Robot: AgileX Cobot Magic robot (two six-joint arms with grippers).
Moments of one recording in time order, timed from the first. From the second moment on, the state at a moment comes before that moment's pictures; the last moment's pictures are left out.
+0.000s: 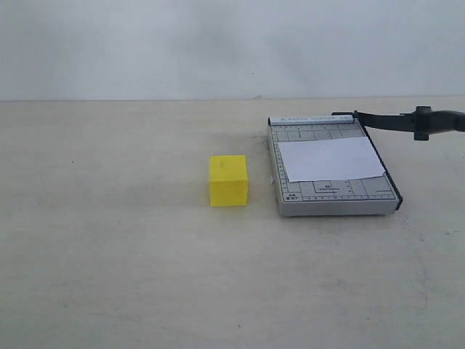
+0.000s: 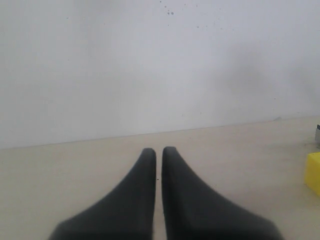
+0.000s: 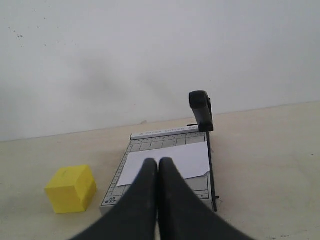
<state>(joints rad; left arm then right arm) -0.05 0.00 0.00 0.17 0.07 -0.11 0.03 0.04 0.00 1.26 0.17 -1.03</state>
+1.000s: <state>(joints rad) -0.05 0.00 0.00 -0.02 0.02 -0.50 0.03 0.04 0.00 1.26 0.17 -1.03</state>
